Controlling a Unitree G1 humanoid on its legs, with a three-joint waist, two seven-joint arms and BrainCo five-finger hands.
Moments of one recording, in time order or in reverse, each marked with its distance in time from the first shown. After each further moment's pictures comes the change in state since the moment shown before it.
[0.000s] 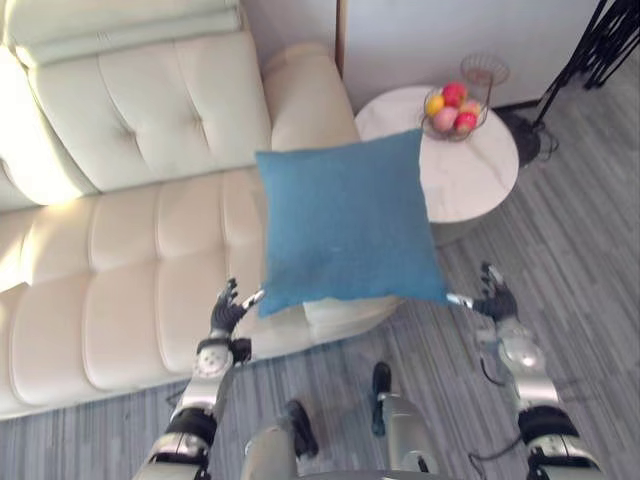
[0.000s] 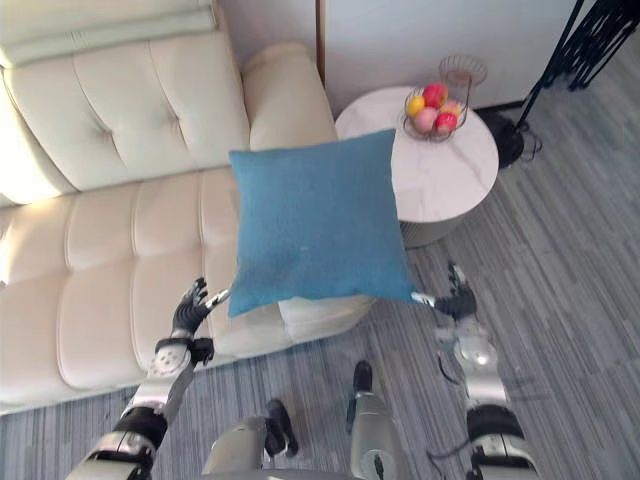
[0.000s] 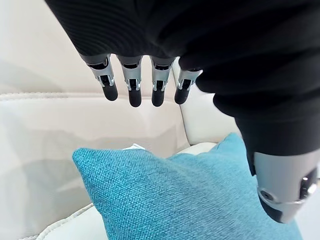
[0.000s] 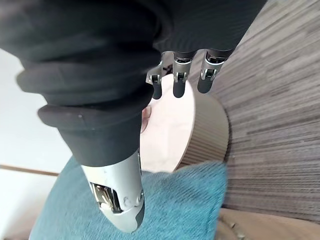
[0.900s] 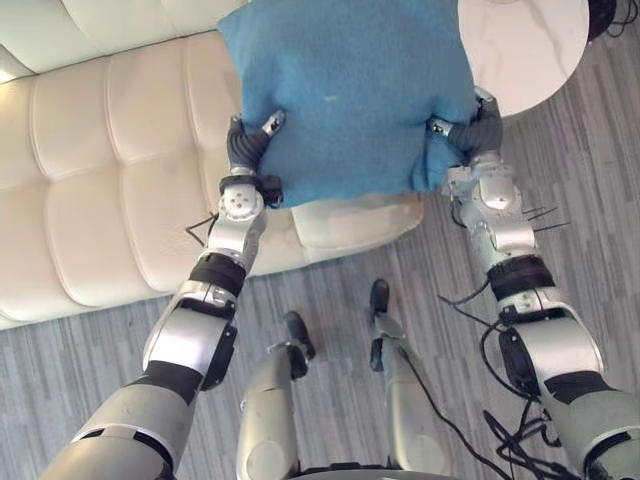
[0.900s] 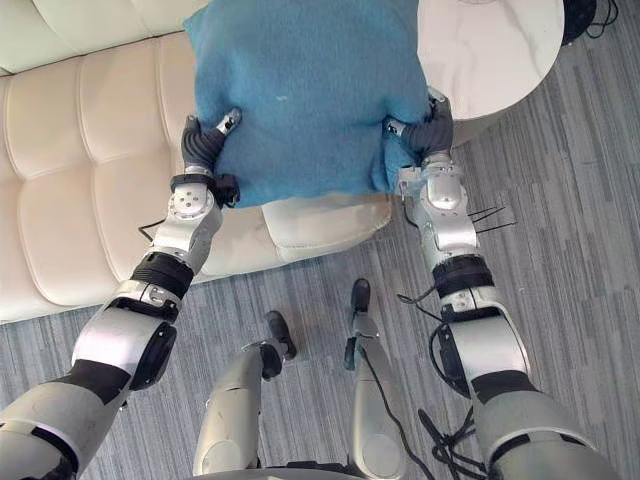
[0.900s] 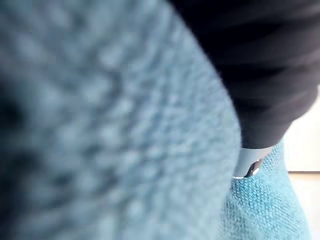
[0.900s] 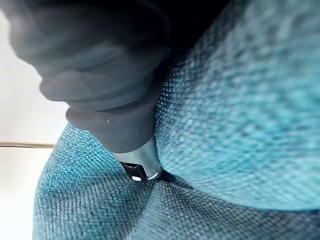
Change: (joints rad) left arm -0.380 0.000 -0.124 -0.256 -0.180 0.002 0.176; right arm -0.289 0.007 0.153 -0.226 0.243 0.013 -0.093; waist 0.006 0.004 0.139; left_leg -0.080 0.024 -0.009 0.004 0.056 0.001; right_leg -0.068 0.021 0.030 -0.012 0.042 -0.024
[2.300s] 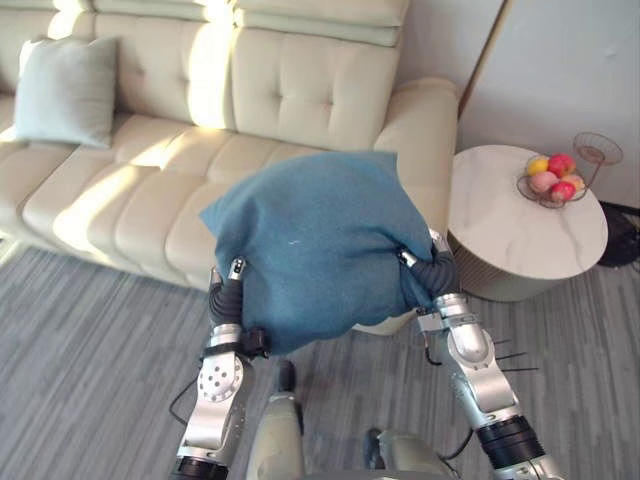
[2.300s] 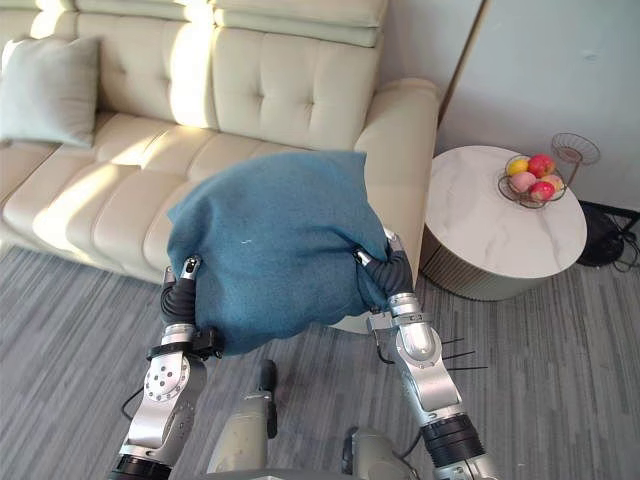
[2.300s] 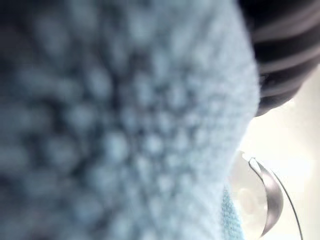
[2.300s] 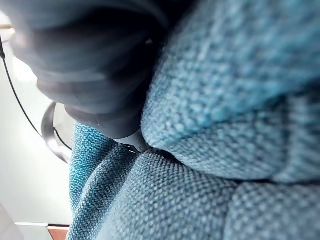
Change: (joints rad) left arm 0.881 -0.118 -0.067 -0.648 0.063 -0.038 -0.061; right arm 0.626 0.125 0.010 -0.363 -0.141 -0.089 0.085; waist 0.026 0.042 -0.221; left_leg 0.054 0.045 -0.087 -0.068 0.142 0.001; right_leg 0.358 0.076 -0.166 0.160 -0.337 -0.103
